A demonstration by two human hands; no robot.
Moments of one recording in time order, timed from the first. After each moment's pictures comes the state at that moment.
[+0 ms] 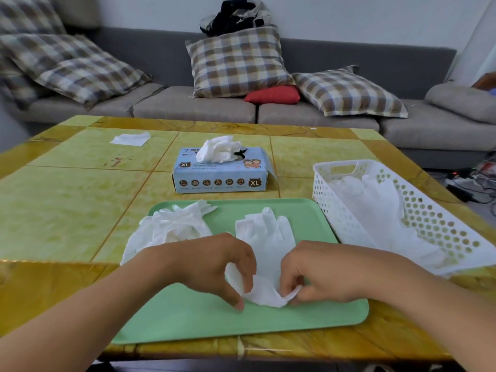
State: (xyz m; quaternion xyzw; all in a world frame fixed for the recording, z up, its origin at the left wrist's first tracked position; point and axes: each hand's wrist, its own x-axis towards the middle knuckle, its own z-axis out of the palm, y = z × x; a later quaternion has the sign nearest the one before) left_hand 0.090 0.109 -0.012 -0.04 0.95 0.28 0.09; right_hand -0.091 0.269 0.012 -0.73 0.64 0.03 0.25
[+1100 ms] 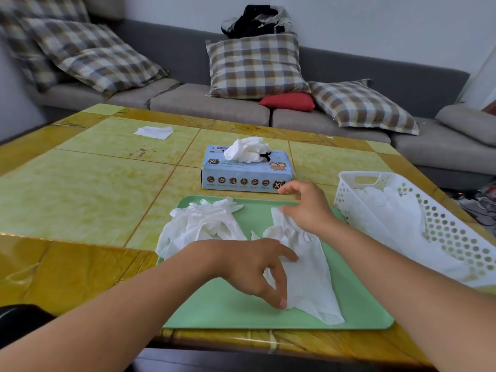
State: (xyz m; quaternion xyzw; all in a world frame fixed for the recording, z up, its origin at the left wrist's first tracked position) left_hand 0.094 0.118 -0.008 -0.07 0.93 0.33 0.17; right_hand -0.101 0.151 -0.025 -0.47 0.79 -0.38 0.11
